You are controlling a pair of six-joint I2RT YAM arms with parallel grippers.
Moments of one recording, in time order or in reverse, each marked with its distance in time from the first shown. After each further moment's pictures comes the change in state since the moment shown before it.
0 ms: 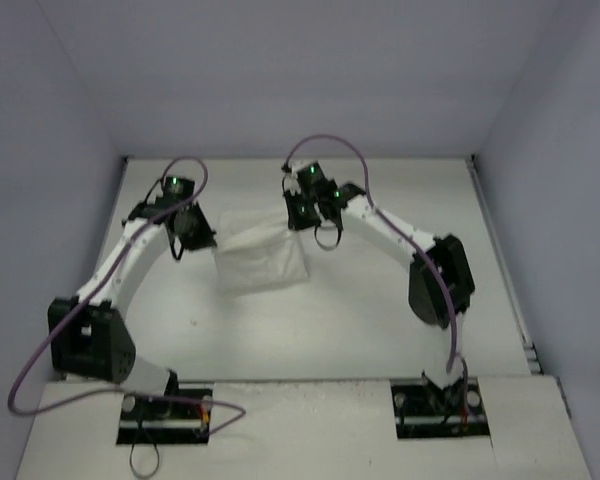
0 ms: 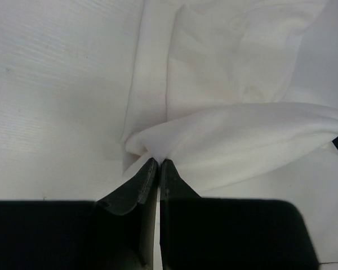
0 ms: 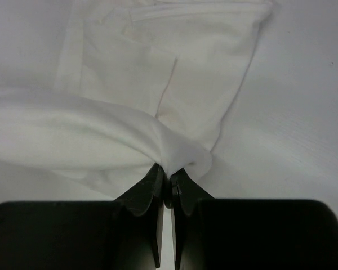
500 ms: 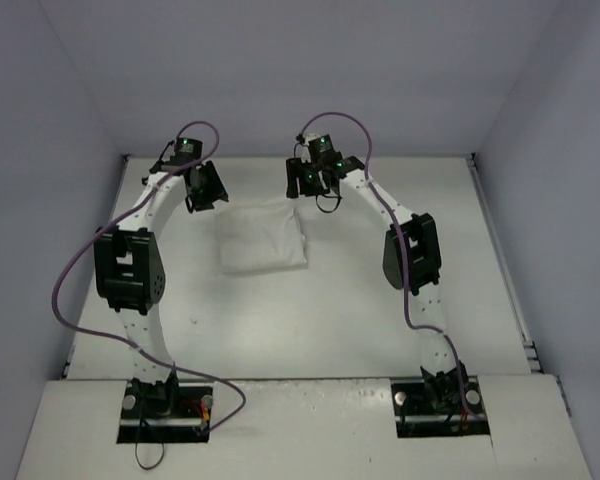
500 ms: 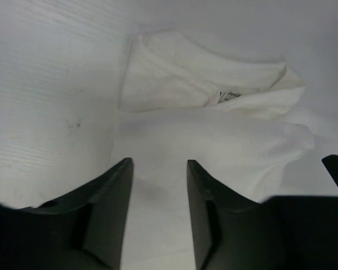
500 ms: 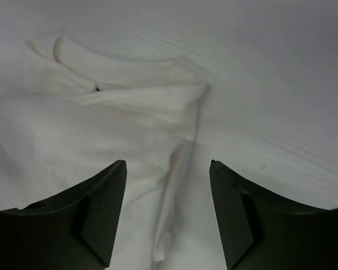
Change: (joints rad) left arm 0.071 0.508 0.463 0.097 0.045 0.083; right arm -0.155 0.403 0.485 -0.034 -0.061 0.006
